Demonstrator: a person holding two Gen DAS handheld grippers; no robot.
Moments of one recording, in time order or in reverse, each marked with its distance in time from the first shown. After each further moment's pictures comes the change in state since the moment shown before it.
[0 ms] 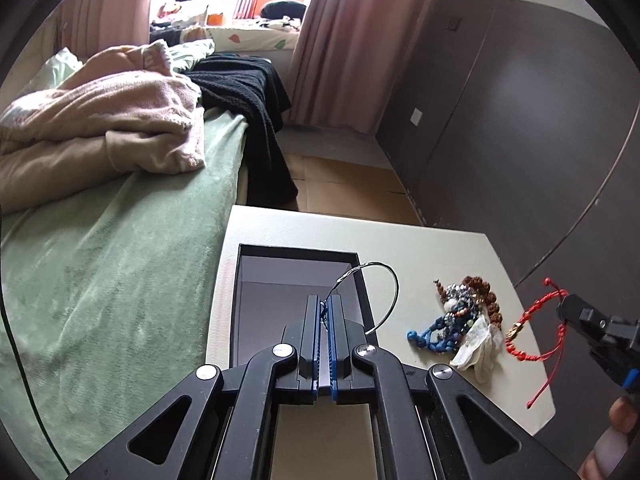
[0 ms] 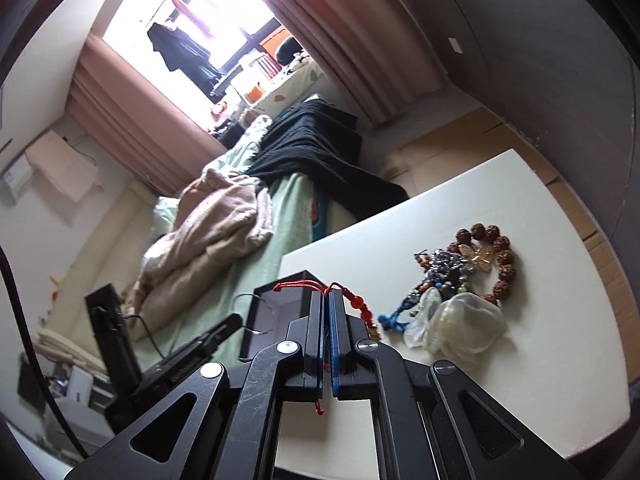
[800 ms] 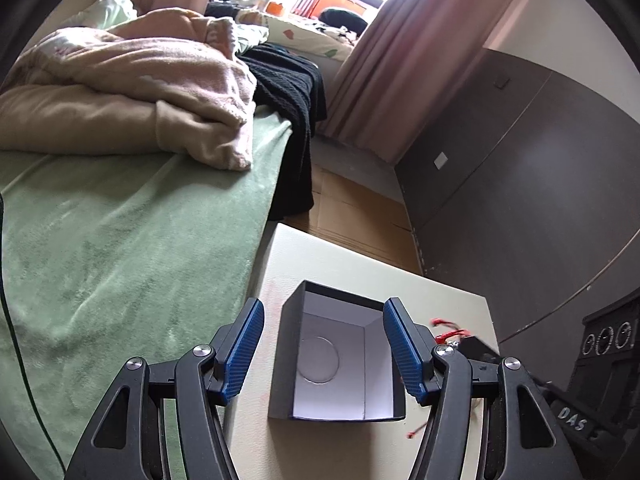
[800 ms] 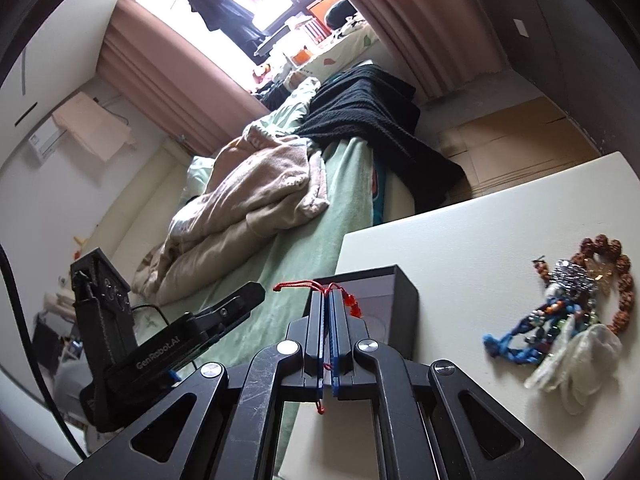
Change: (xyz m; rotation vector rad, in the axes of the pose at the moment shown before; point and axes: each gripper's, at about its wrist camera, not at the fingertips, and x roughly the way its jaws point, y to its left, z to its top) left arm -0.018 0.063 0.021 -0.245 -0.038 -0.028; right arm 0.097 0.068 -0.002 -0.112 0.132 0.102
